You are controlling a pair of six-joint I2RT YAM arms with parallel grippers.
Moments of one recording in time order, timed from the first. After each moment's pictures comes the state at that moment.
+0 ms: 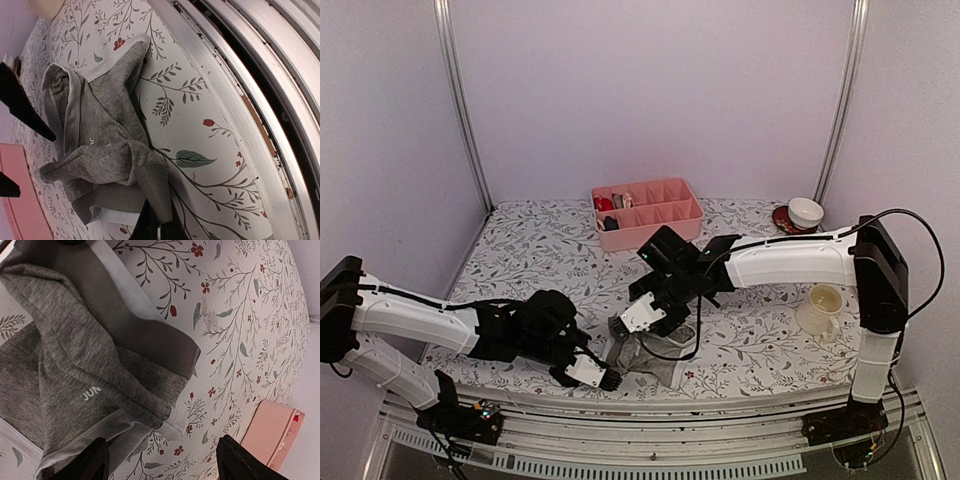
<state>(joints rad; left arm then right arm) -1.06 1.36 0.55 -0.04 0.16 1.06 1.02 1.94 1.44 -0.47 -0.04 -1.29</state>
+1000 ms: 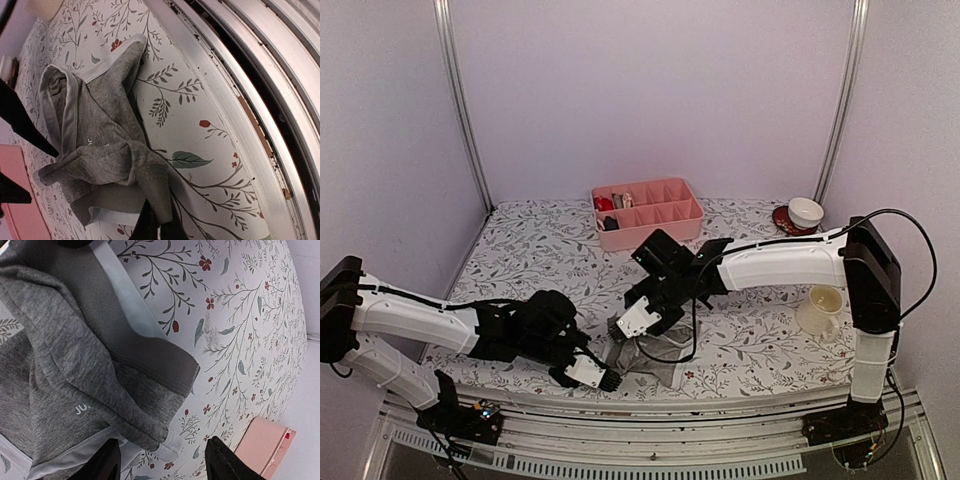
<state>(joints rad) -1.06 1.36 0.55 -0.05 0.18 1.06 1.03 1.98 1.47 -0.46 -0.06 -1.36</state>
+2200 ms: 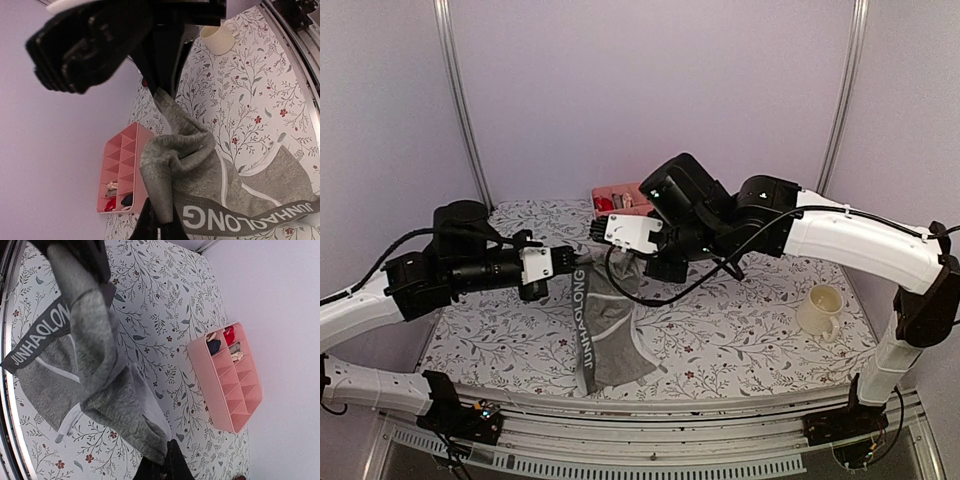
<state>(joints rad) -0.85 0.96 0.83 -0.20 0.15 0.89 1.17 1.74 1.77 -0.77 0.32 -0.54</state>
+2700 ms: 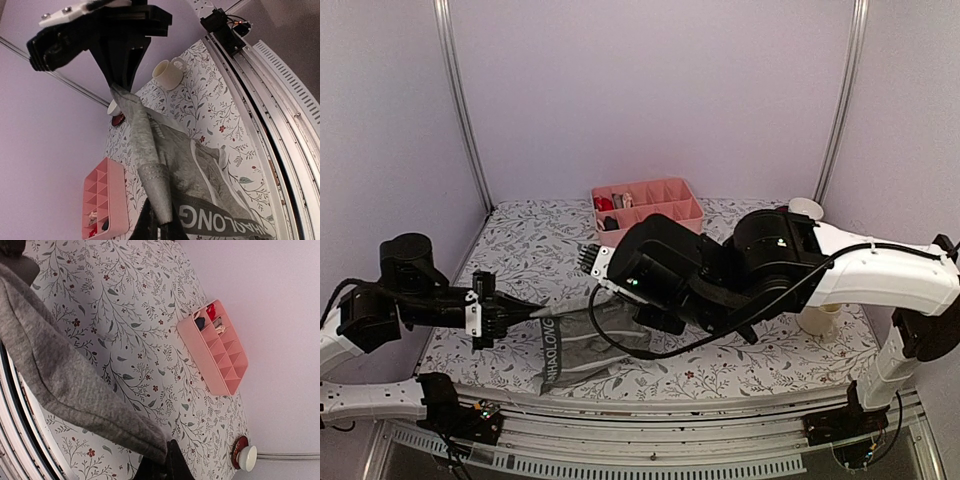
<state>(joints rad) -0.93 0.61 0.75 -0.44 0.33 0.92 1.45 1.74 1.85 -1.01 0.71 -0.16</state>
